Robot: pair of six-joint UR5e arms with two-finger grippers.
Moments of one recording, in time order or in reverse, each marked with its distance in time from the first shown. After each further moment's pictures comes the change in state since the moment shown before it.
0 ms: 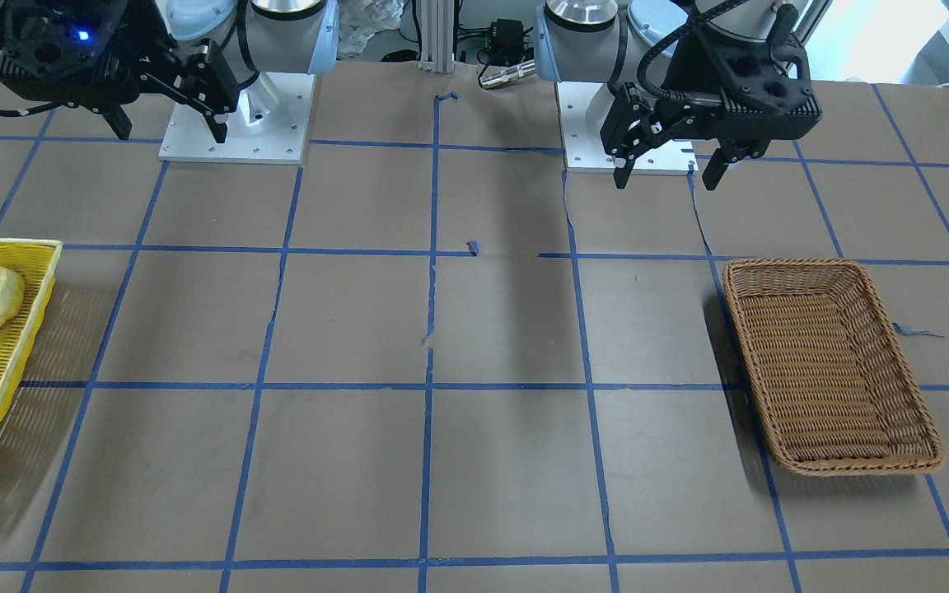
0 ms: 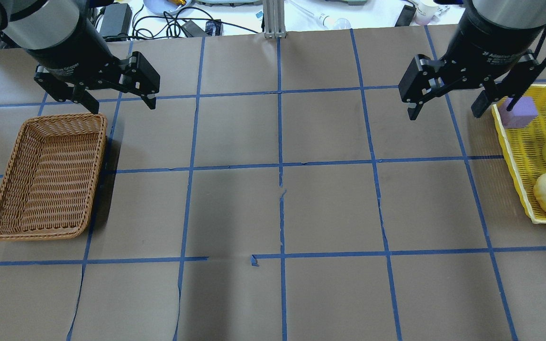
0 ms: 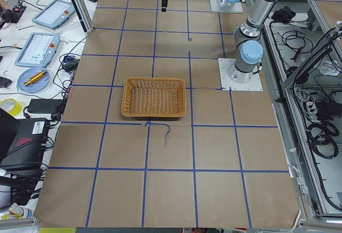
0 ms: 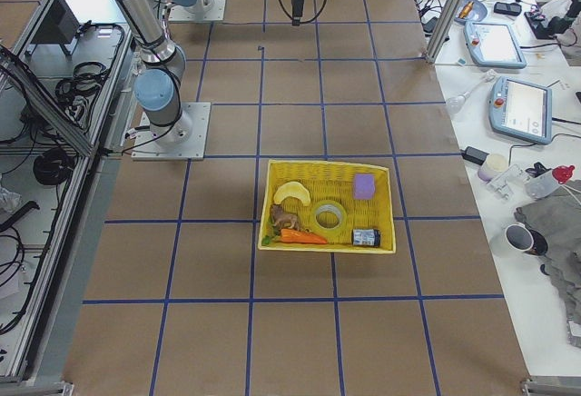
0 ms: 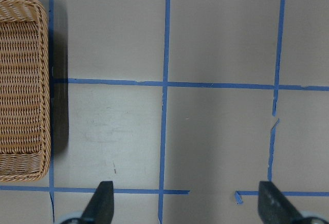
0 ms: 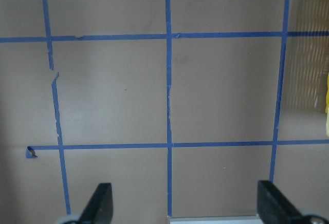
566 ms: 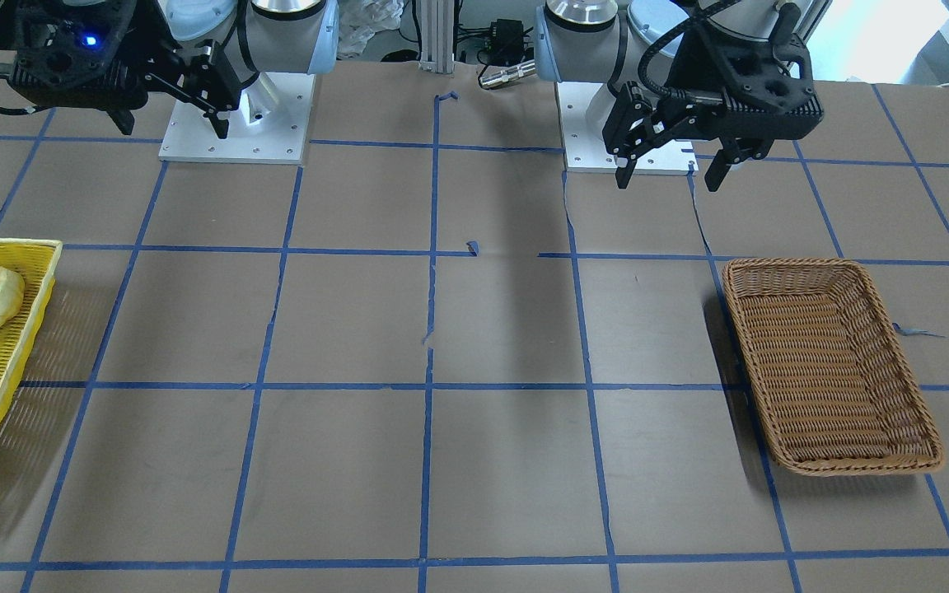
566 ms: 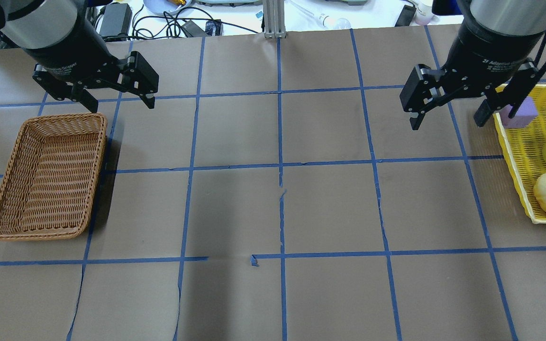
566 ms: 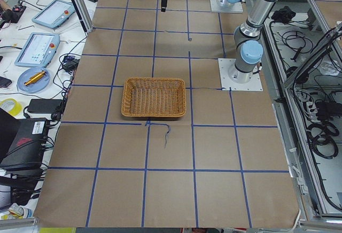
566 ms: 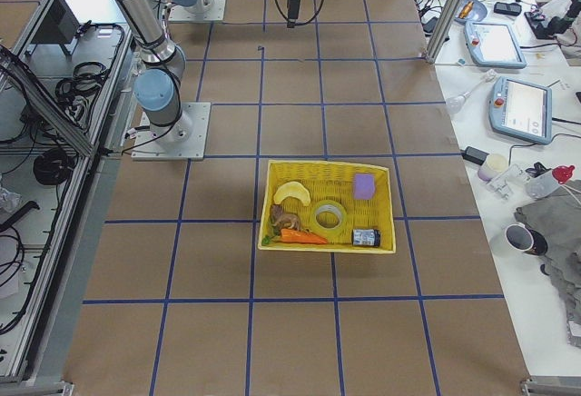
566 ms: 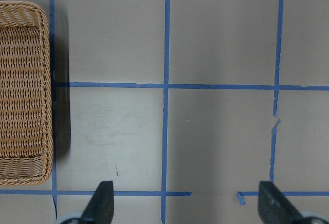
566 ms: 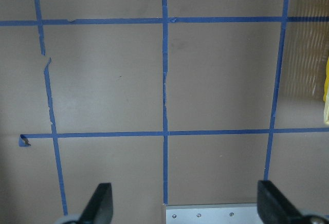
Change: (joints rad) left arm 0.004 0.001 0.000 0.004 -0.003 0.017; right arm 0.002 0.004 0.003 0.028 -0.014 -0.001
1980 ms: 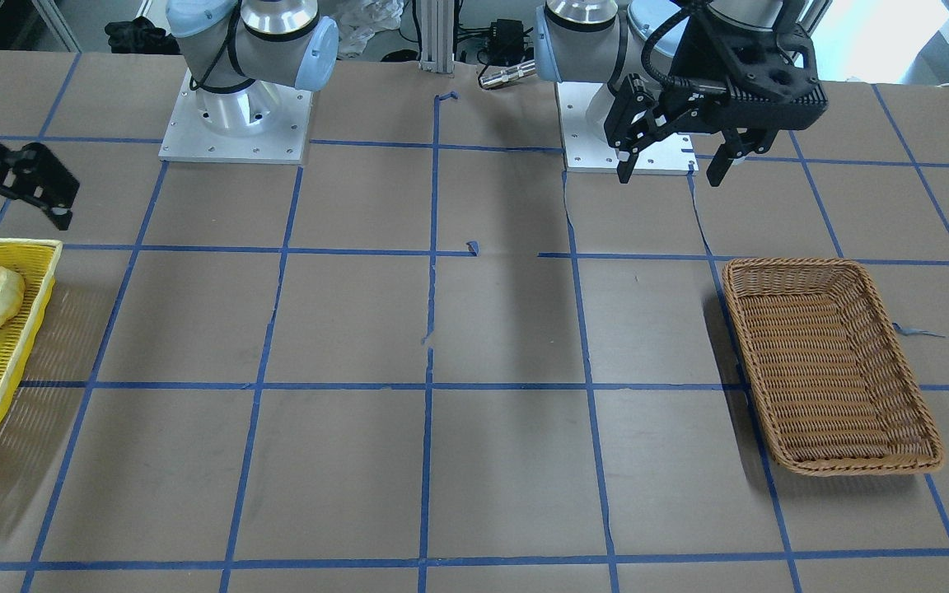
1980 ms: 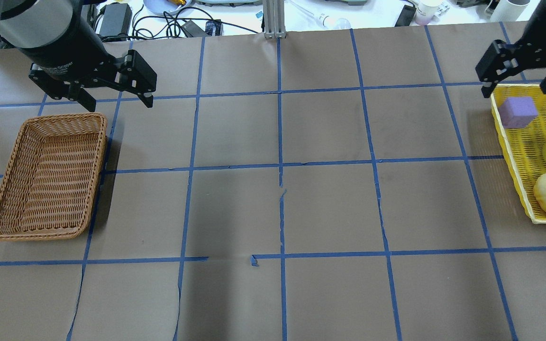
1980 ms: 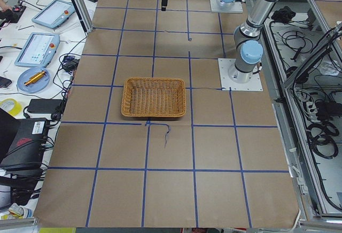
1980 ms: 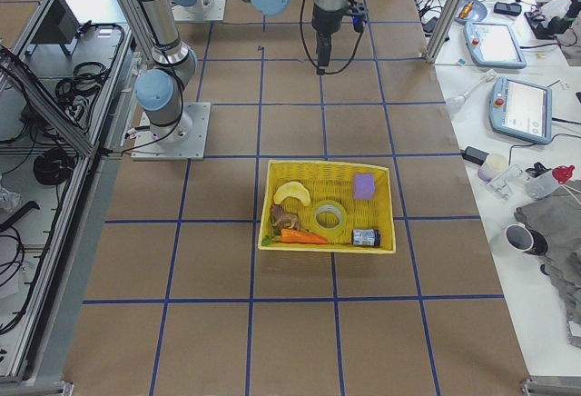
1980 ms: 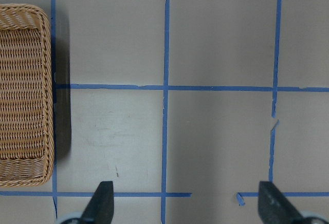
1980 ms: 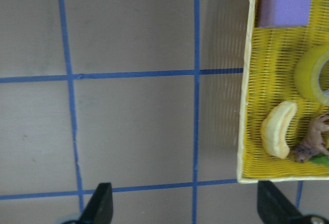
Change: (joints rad) left arm 0.002 0.011 0.000 0.000 -0.002 0.002; right arm -0.315 0.144 0.009 -0.220 -0.080 -0.340
